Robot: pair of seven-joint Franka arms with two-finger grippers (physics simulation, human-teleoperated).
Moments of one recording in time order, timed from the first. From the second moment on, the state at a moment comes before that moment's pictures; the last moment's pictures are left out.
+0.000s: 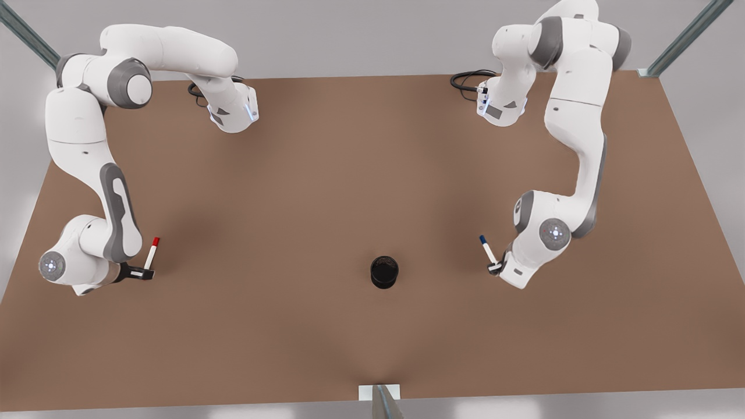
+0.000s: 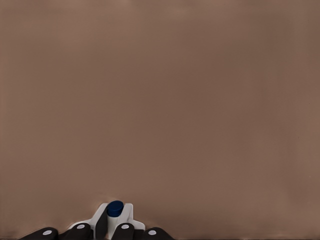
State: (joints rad) left arm -0.12 0.54 -0.13 -1.68 0.02 2.27 -0.41; right arm -0.44 0.79 0.11 -1.57 -0.12 2.16 -0.05
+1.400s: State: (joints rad) left arm -0.27 0.67 -0.32 -1.61 0.12 2.95 -0.60; right arm -0.43 0.80 0.12 -1.56 -0.16 2.18 -0.12
